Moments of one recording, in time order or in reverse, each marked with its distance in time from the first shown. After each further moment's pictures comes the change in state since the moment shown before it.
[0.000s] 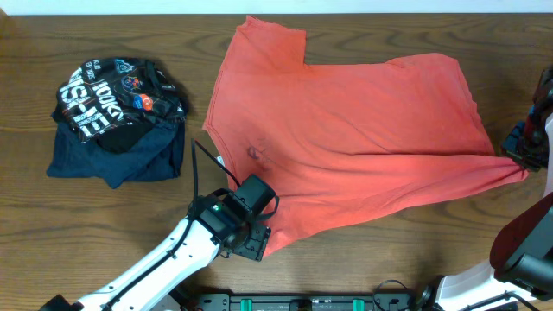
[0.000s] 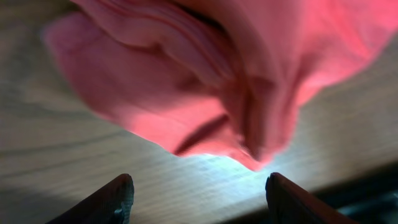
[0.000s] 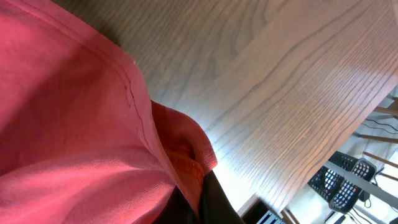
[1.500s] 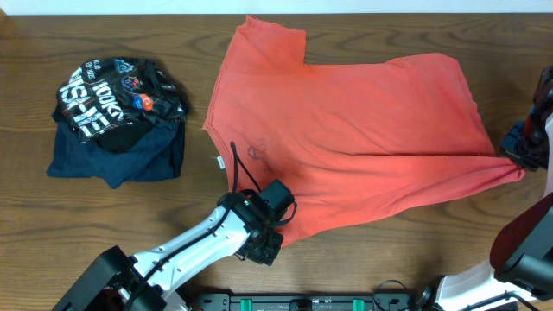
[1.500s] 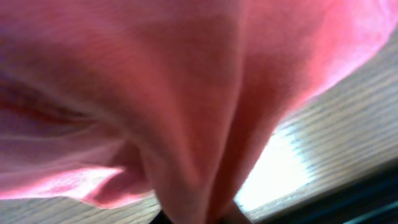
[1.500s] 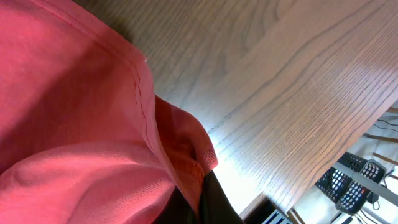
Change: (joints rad) left arm -0.078 0.227 -0.019 0.142 0.112 0.030; right arm 0.000 0.000 0.000 -0.003 -0.035 0.000
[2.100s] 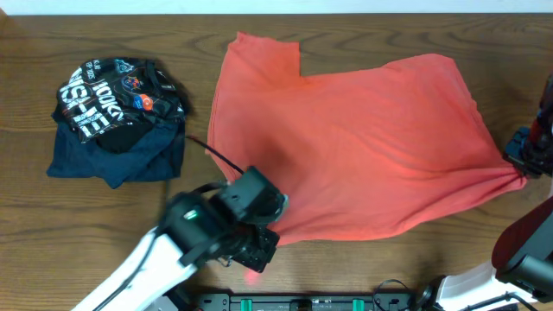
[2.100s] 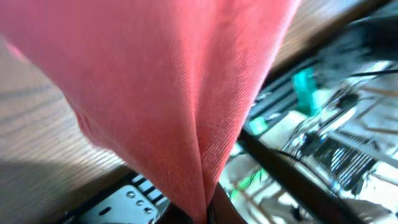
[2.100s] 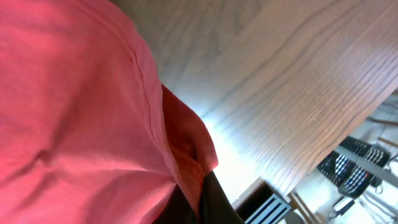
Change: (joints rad) left arm 0.000 -0.347 0.393 -0.490 0.124 0.004; right arm -0.045 -0.006 0.000 -0.056 -0.034 0.000
